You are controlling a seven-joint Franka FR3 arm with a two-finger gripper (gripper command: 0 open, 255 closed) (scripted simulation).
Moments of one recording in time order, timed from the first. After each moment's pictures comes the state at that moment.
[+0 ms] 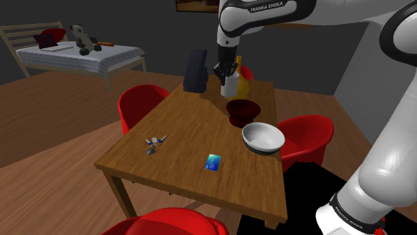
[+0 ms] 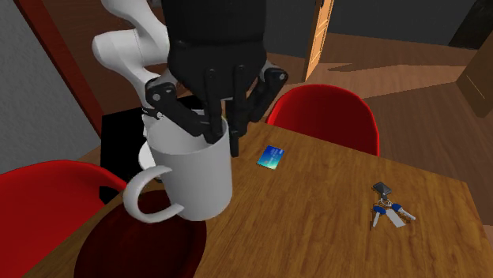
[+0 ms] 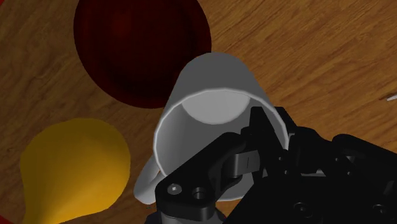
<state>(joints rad) -0.07 0.10 0.17 -1.68 -0.05 1.82 0.19</state>
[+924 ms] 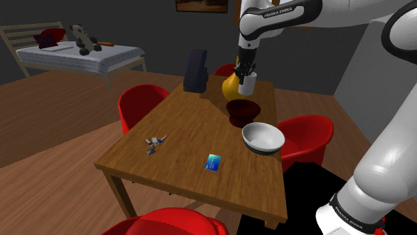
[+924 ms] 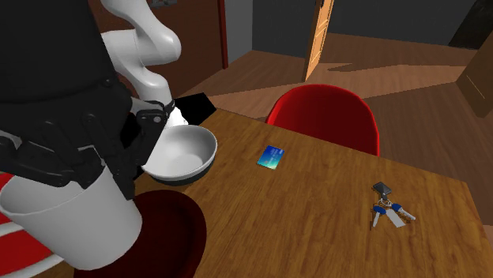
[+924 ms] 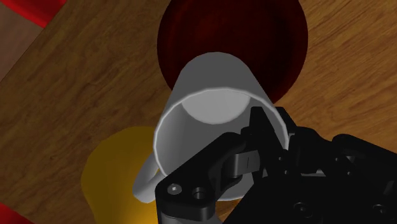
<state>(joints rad) -0.18 0.07 0.07 -1.77 -0.03 1.89 -0.03</state>
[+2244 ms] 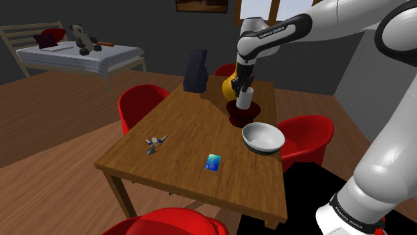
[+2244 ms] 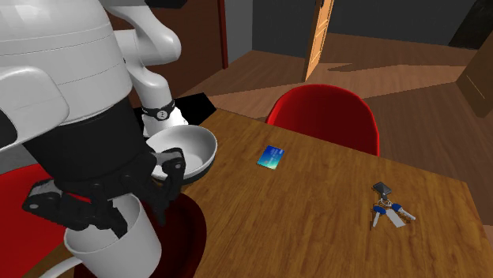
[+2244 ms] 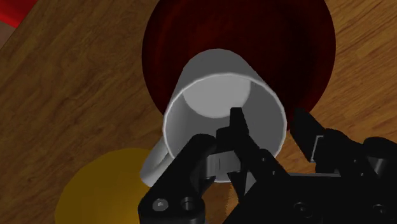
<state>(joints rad) -0.18 0.10 0.07 -1.91 -0.03 2.05 -0.02</state>
